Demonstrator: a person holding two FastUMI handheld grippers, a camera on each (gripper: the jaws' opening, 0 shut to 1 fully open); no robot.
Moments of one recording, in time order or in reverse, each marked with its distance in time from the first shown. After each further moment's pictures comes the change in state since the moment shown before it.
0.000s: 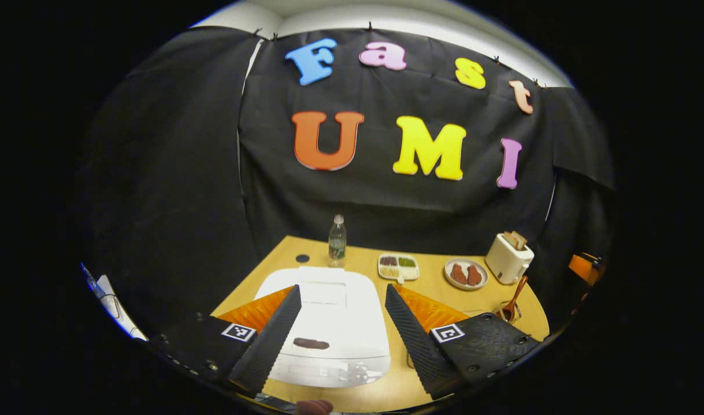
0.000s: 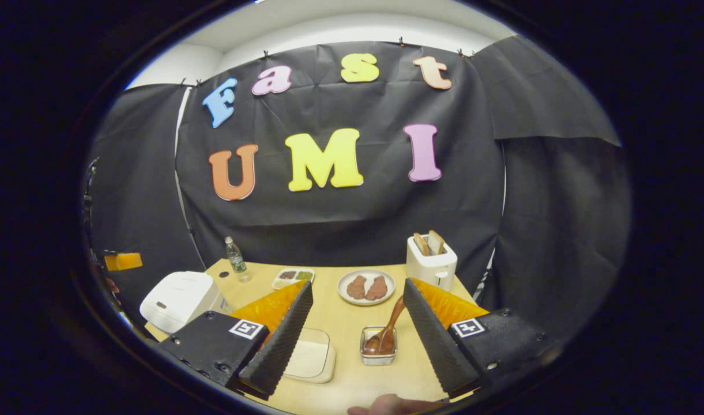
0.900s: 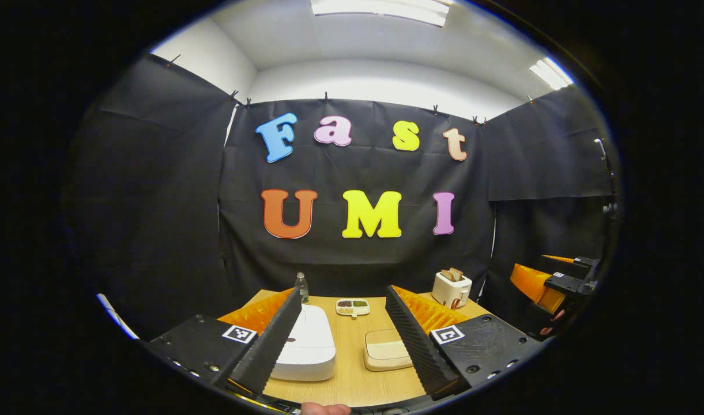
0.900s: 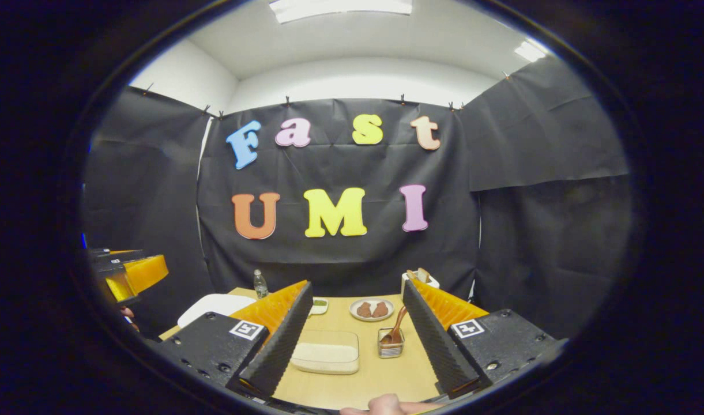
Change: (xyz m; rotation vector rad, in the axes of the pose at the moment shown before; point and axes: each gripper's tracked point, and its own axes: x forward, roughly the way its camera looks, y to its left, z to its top) left arm -0.198 -0.061 0.032 0.057 -0.278 -0.202; right arm -0.217 0.099 0.025 -0.026 -0.209 -0.071
